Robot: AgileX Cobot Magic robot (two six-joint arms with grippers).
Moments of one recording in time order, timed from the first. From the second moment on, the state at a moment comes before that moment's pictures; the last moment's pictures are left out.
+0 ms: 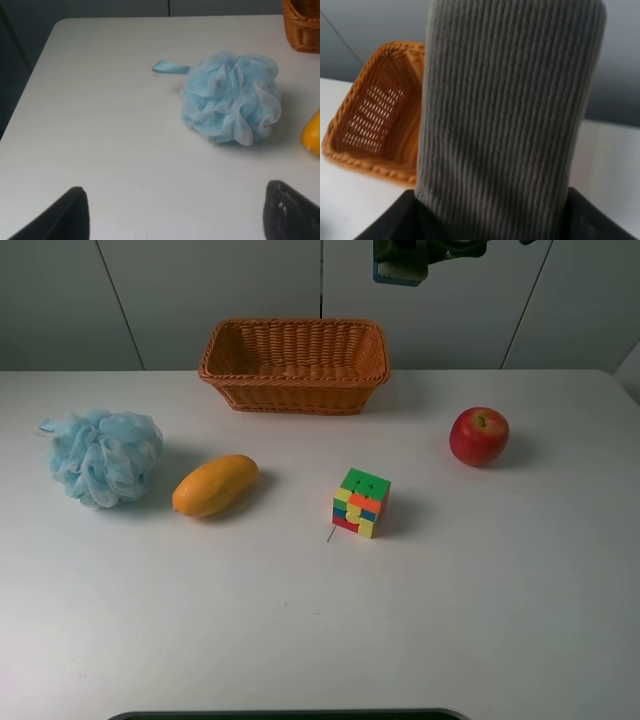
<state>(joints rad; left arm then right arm) 0.06 0.00 -0.51 0.03 1.08 -0.02 0.39 1.74 -1.43 0.10 0.51 0.08</state>
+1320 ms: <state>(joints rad) 0.06 0.00 -0.51 0.03 1.08 -0.02 0.45 2.33 -1.88 0.16 0.53 -0.02</state>
